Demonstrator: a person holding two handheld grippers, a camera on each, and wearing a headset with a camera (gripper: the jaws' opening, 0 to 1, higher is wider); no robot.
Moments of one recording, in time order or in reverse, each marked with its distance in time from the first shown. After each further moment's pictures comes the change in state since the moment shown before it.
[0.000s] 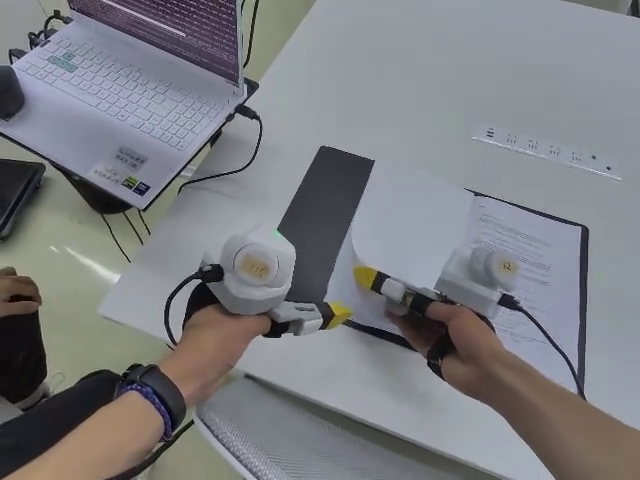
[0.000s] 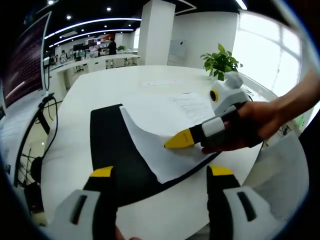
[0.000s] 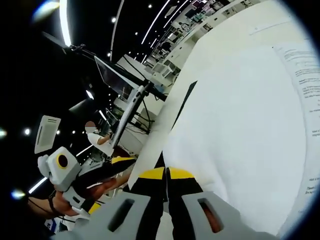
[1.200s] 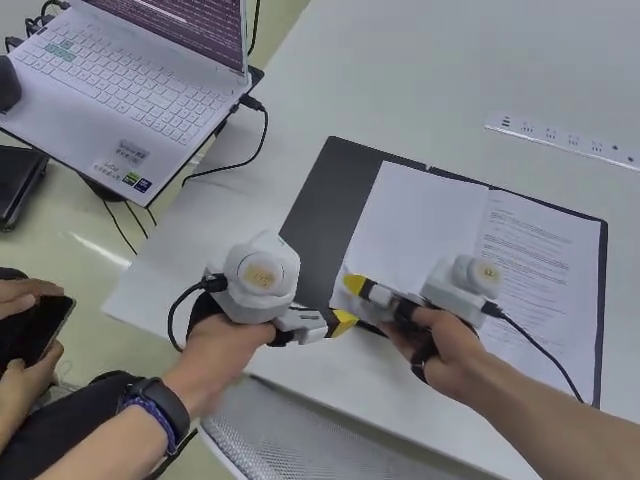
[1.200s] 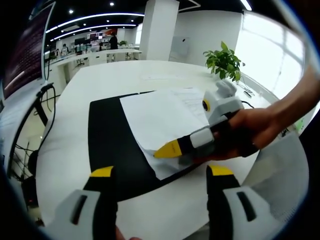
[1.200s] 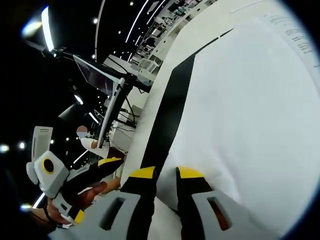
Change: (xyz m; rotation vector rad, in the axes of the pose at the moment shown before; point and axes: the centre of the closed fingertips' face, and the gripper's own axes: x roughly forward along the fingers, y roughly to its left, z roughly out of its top) left arm 0.009 0.001 -0.016 -0.038 0.040 -0.009; right arm 0.024 -0.025 -0.025 0.097 0.040 -0.062
